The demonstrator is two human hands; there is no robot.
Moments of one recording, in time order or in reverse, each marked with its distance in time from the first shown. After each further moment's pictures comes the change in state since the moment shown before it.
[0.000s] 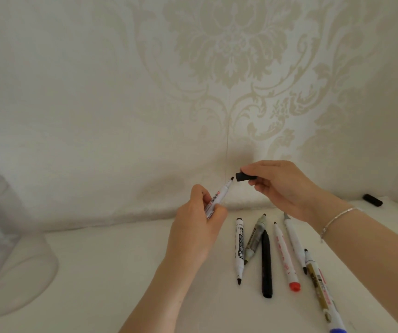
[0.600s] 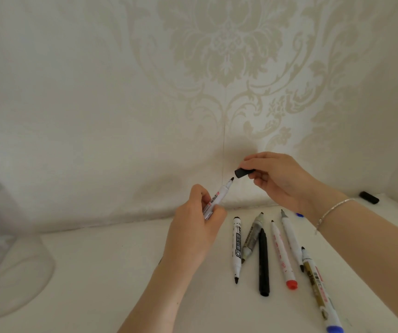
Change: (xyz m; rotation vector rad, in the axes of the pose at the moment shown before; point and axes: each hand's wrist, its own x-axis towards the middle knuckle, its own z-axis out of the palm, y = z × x) left_hand -0.003 0.000 0.002 -0.015 -0.010 0.028; right_hand 0.003 -0.008 0.000 0.052 0.056 0.018
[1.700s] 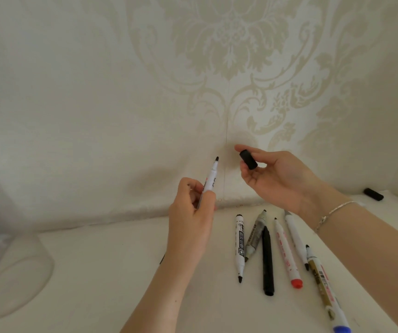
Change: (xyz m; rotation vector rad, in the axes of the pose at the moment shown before) left_hand 0.004 0.004 0.000 -0.391 0.105 -0.119; right_hand -0.006 0.001 0.009 0.558 -0.132 0.200
